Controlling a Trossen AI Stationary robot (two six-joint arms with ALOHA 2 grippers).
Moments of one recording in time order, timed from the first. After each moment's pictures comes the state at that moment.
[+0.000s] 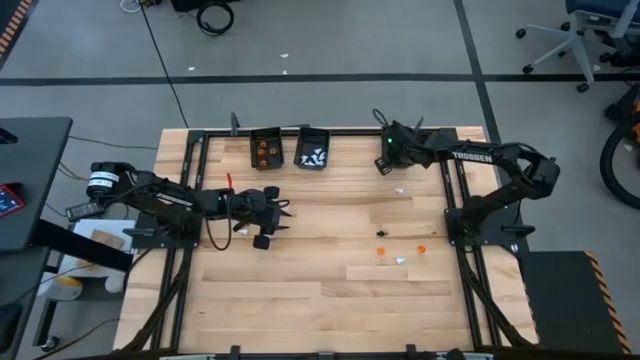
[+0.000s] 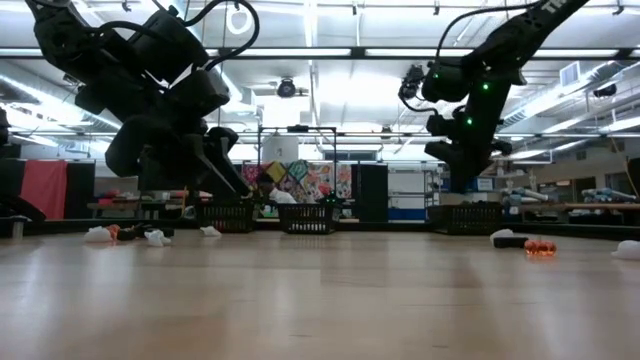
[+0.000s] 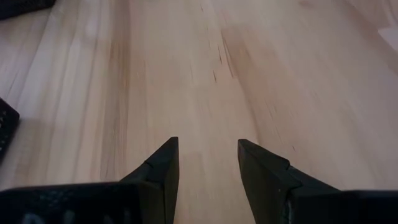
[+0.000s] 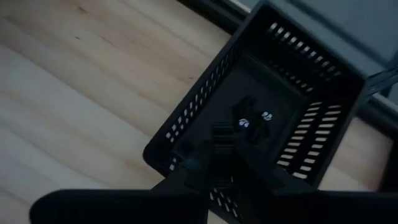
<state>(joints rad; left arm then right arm) 0.04 1.34 0.42 0.28 0.02 0.28 -0.63 1.39 0.83 -0.52 0.33 0.30</state>
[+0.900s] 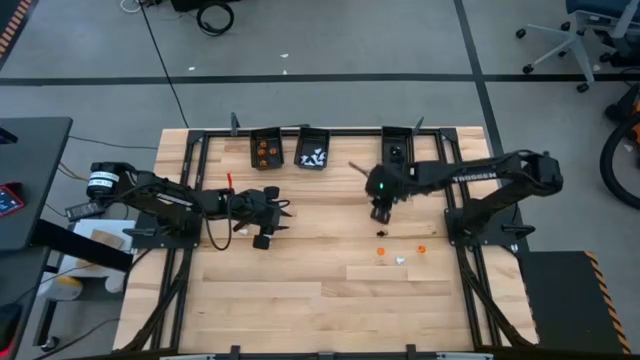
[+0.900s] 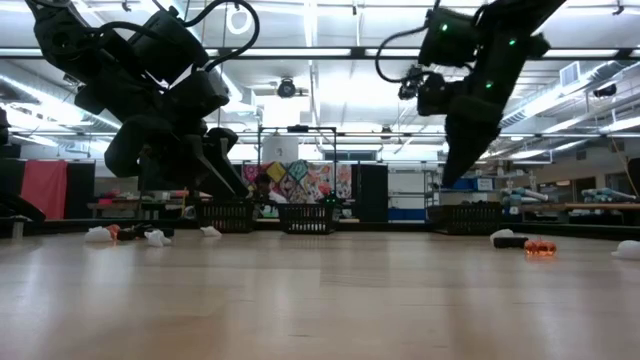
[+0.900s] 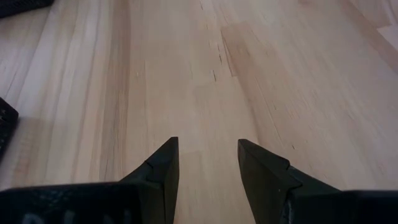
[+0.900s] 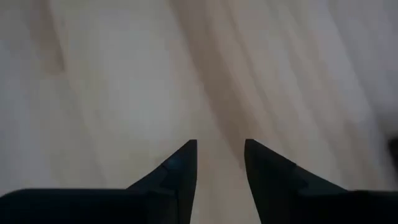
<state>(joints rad) 0.04 1.34 0.42 0.28 0.02 0.28 -0.16 1.36 0.82 -0.58 0.12 0.19</state>
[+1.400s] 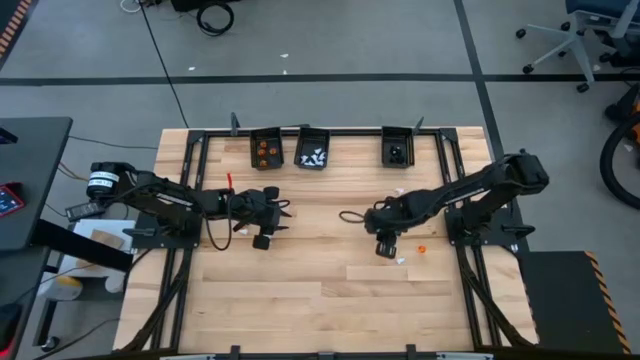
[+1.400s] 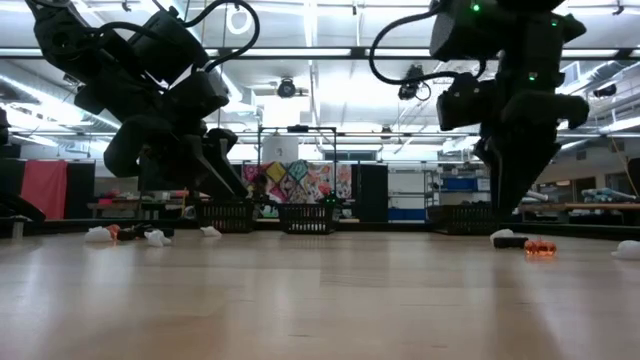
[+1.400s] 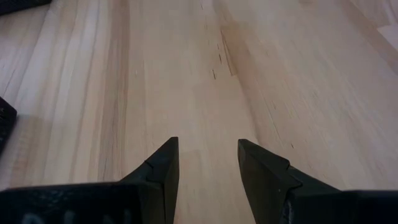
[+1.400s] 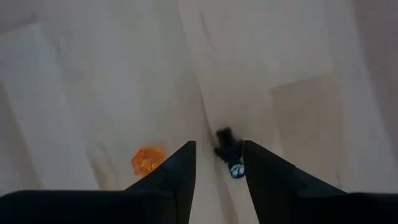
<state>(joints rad) 0.04 1.34 0.42 0.27 0.02 0.28 0.15 1.51 0.85 -0.69 0.10 0.43</state>
